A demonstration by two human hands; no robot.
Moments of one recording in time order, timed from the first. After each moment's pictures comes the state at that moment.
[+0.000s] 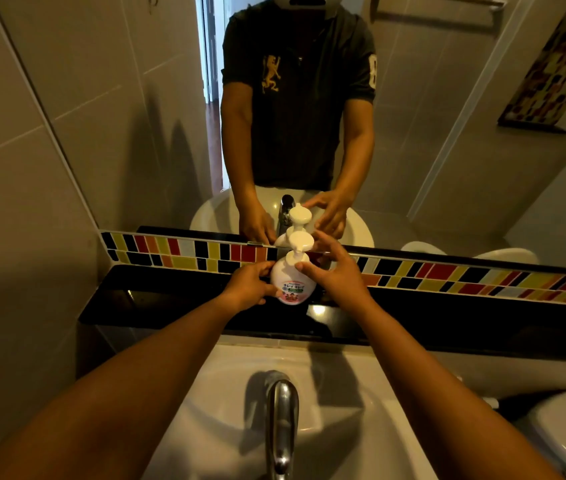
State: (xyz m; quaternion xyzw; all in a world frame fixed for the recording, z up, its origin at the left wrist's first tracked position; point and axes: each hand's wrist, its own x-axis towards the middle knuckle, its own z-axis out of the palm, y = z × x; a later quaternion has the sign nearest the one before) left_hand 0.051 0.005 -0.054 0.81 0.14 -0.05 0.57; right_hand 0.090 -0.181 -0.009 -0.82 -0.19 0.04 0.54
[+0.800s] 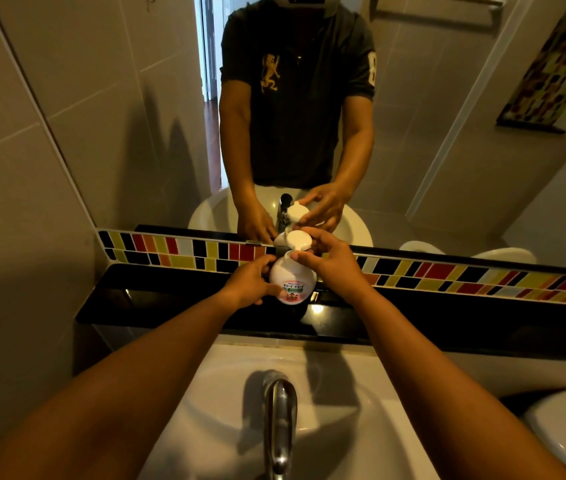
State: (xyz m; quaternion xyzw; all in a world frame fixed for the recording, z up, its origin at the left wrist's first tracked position) left_hand 0.051 0.002 -0.044 0.84 0.12 -0.07 0.53; right_hand 0.101 -0.173 0.007 -0.81 -0.23 0.08 0.54
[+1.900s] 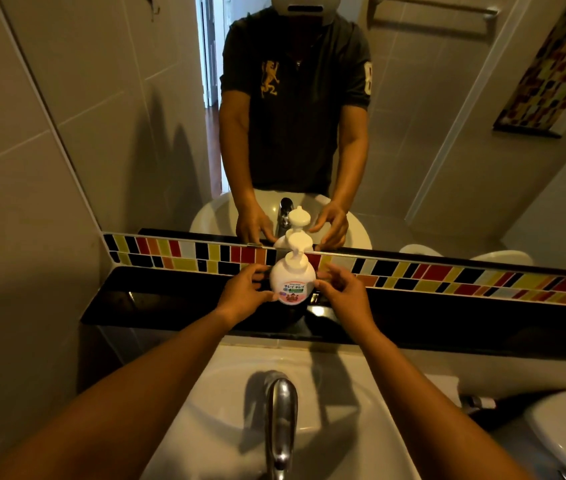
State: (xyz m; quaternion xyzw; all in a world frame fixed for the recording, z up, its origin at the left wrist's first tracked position) left_hand 0.028 0.001 -0.059 0.80 0.17 0.01 0.57; right_hand 0.071 -0.202 -0.042 -0.78 -0.08 0.06 0.61
